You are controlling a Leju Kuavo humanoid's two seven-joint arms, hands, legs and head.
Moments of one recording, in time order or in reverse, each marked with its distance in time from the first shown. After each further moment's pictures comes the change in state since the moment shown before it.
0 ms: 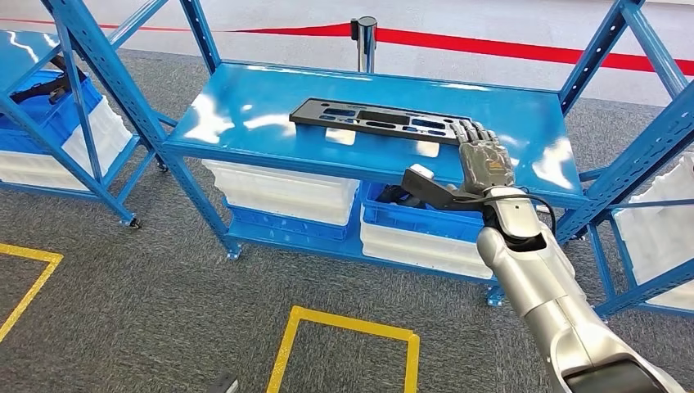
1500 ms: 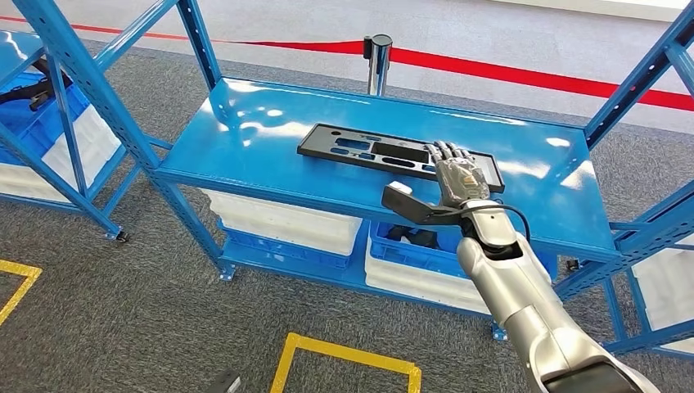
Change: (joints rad) left arm -0.009 -0.009 -0.003 0.000 -0.024 -0.009 0.001; right arm 0.024 0.075 -0.002 0.086 0.015 0.037 -0.022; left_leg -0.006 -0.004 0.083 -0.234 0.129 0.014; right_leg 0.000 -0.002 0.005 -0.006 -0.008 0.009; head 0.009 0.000
